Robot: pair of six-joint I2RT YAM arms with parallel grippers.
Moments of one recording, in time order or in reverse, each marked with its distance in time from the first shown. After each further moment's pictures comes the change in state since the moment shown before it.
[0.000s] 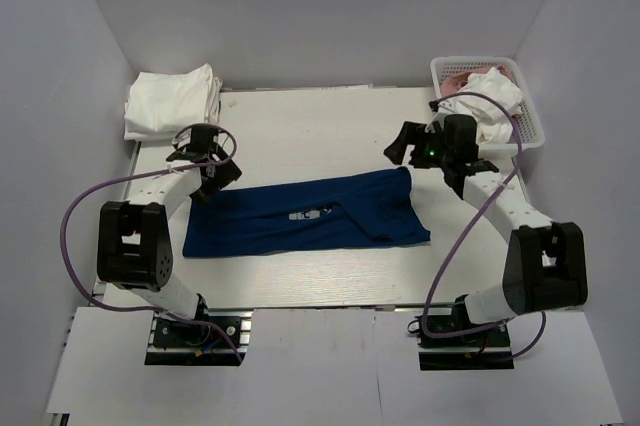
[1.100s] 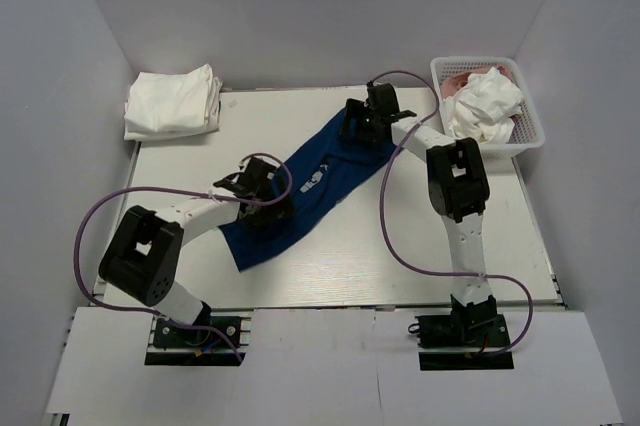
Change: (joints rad) left arm -0.367 -0.058 -0.191 0.153 0.200 -0.031; right arm 0.211 0.853 0.846 -0.207 0.214 0.164
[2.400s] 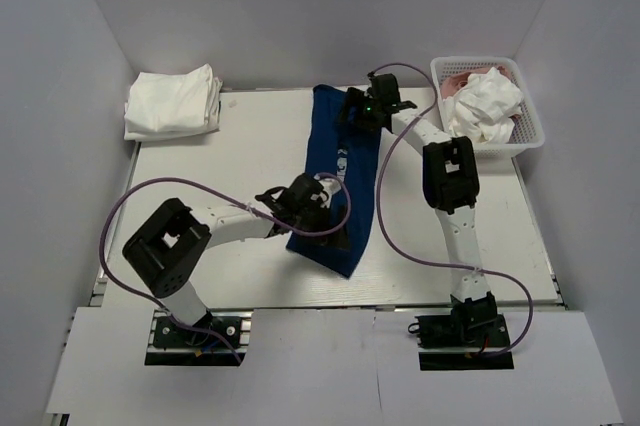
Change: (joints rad) left arm -0.318 0.110 0.032 0.248 0.351 0.227; right arm -0.028 0.168 0.267 -0.065 -0.100 0.025
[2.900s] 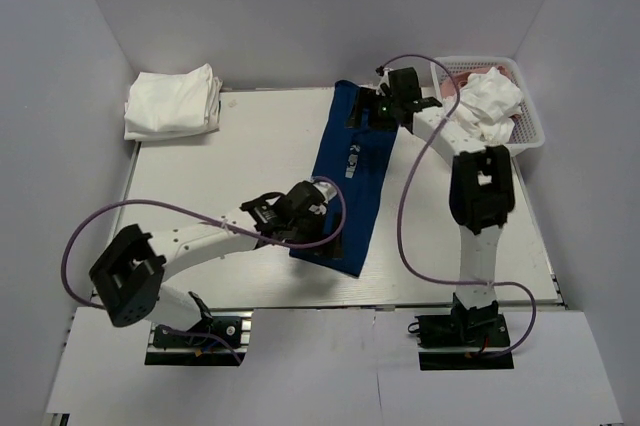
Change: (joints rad) left arm -0.145 -0.205 0.049 -0.316 -0.173 -0.039; right arm -0.047 -0.327 -0.284 -0.083 -0.120 -0.147
